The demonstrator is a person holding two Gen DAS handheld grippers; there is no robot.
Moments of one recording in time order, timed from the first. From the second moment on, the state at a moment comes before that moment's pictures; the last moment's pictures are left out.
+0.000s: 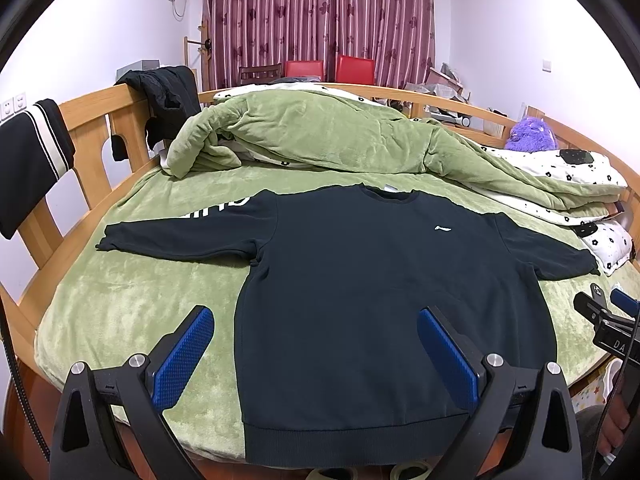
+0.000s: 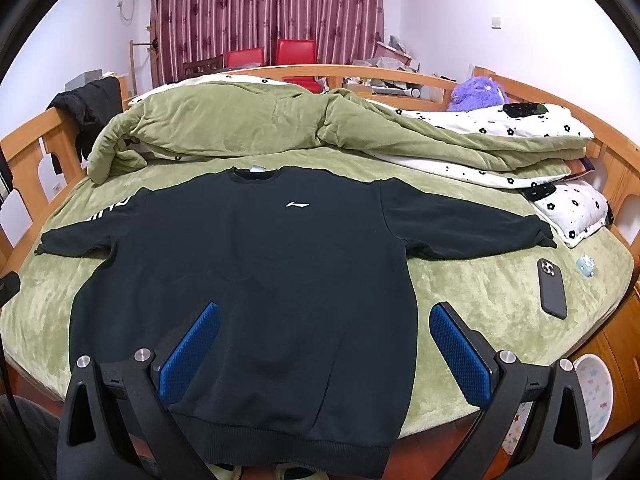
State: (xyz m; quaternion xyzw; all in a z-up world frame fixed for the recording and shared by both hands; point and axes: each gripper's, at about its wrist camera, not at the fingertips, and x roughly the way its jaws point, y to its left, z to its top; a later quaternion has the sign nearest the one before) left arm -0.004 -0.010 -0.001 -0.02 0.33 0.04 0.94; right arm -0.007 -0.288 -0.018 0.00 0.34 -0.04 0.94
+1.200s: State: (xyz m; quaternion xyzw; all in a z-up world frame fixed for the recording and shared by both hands) left arm -0.004 -0.007 -0.001 -0.03 0.32 0.04 0.94; right arm -0.009 -0.286 -0.017 0.00 0.34 -0.04 0.94
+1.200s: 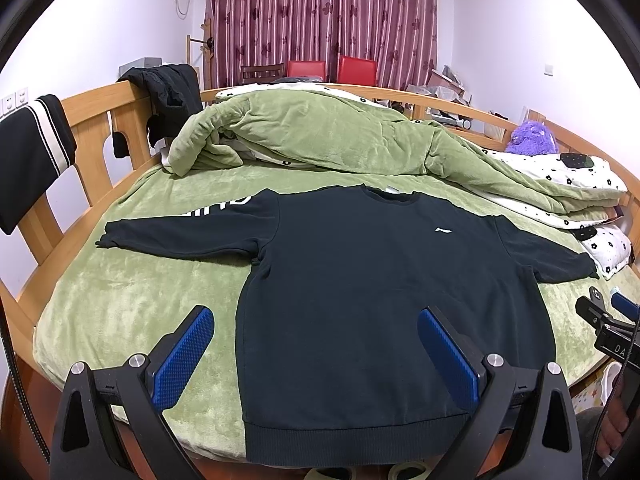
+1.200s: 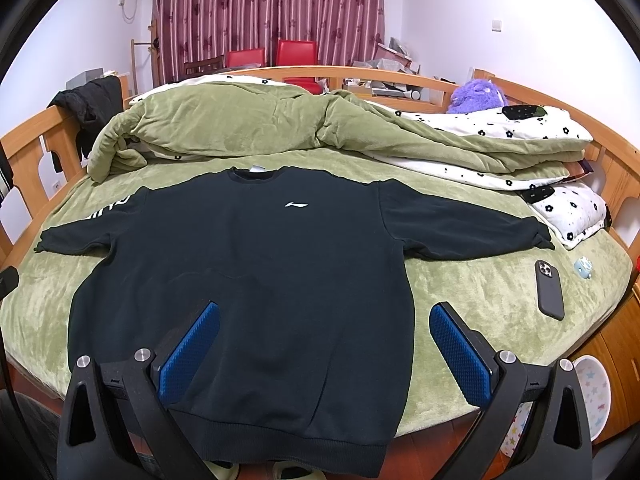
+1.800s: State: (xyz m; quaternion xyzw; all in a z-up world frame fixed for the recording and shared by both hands) left arm -0.004 -0.004 -0.001 -0.03 0.32 0.04 0.94; right arm -0.010 -0.286 -0.016 0.00 0.34 -0.04 0.94
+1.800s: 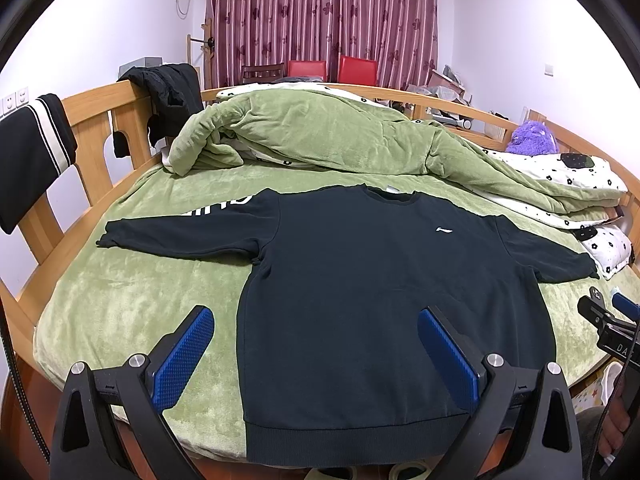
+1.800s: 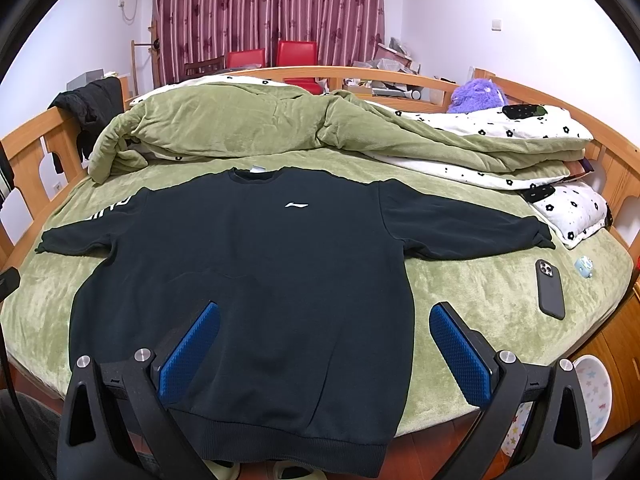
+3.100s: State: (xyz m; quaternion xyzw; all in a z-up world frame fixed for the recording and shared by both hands) left arm 0.094 0.181 -0.057 -0.15 0.35 0.14 0.92; right arm 0.074 -0.264 -0.036 -0.03 0.33 0.04 0.94
